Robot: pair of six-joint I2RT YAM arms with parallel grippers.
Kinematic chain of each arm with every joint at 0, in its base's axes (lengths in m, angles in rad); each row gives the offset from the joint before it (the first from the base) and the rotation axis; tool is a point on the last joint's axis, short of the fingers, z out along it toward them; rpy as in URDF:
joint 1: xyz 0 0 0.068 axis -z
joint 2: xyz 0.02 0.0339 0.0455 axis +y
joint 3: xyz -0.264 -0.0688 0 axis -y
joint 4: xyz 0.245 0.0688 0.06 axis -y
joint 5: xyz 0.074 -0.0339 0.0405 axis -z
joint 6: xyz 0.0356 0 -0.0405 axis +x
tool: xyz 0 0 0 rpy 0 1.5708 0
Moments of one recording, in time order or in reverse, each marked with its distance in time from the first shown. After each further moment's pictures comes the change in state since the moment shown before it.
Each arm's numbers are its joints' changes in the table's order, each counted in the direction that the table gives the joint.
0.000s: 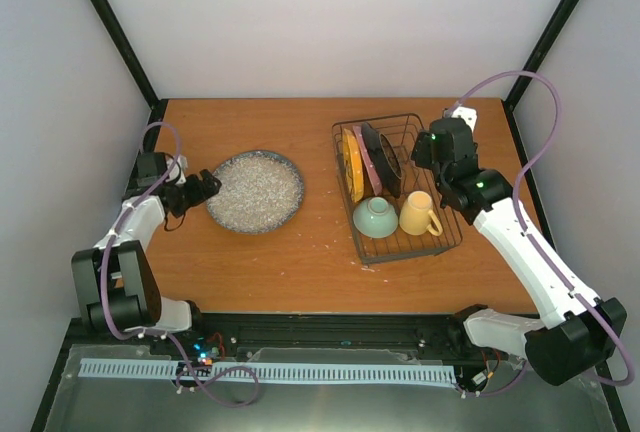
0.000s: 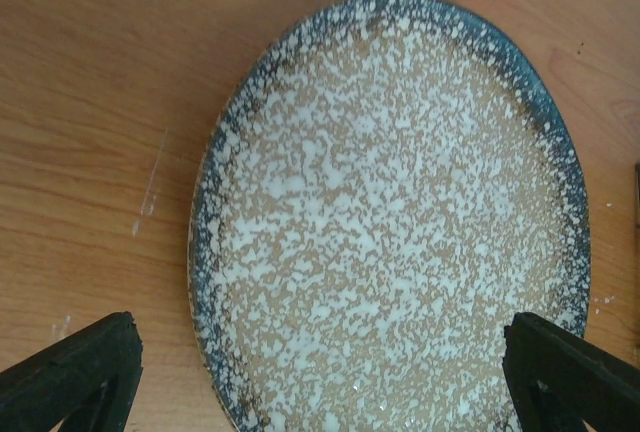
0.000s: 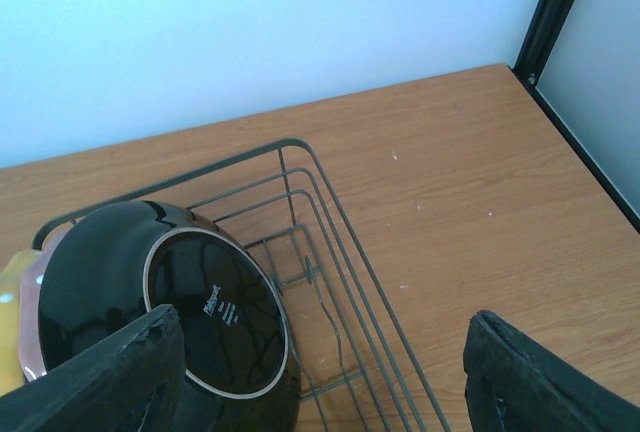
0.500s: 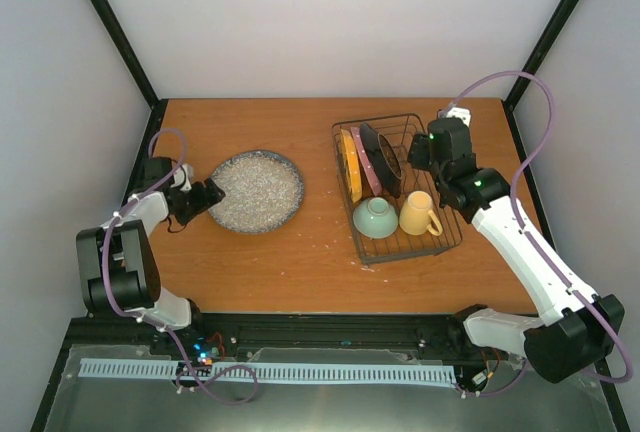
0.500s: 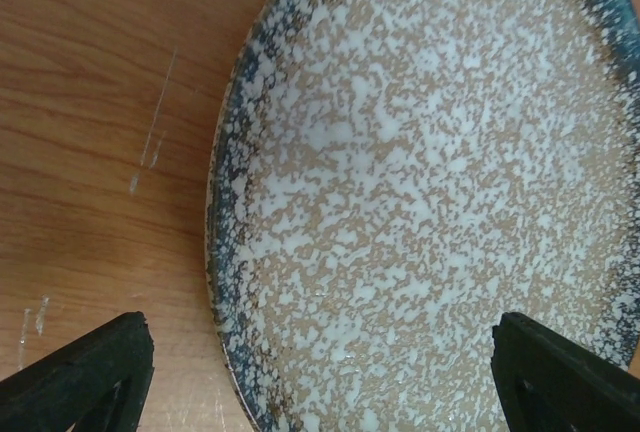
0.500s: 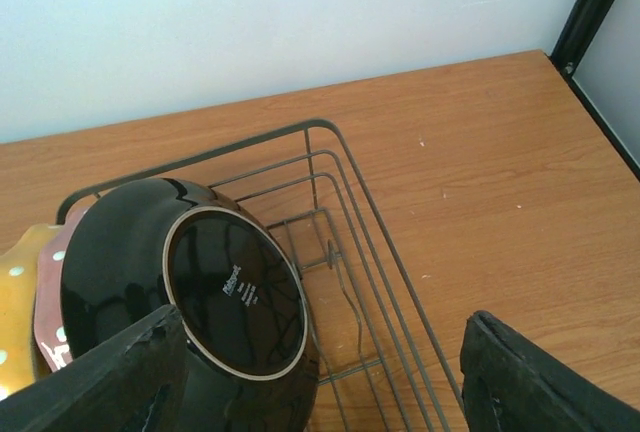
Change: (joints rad) left arm 0.000 0.108 -0.019 -0.002 0.024 0.014; right arm 0.000 0.013 -0.003 -0.005 -0.062 -0.017
